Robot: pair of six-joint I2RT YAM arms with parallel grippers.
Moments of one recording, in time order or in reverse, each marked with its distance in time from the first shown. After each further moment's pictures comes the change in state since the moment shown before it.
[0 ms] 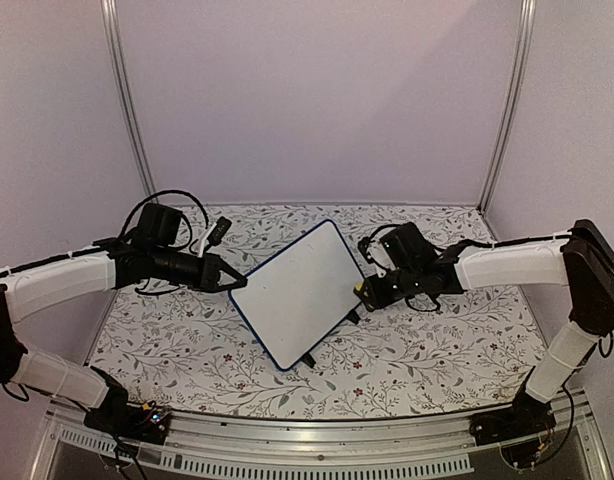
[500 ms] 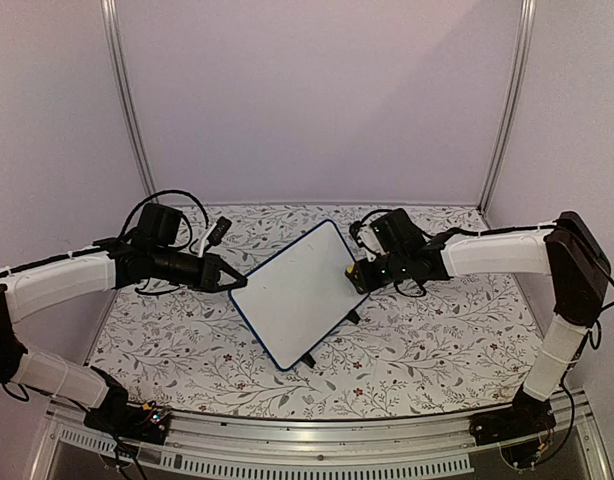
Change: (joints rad) left arm 0.000 0.000 0.000 0.000 0.000 0.000; right arm -0.019 0.089 0.155 0.014 0.040 -0.033
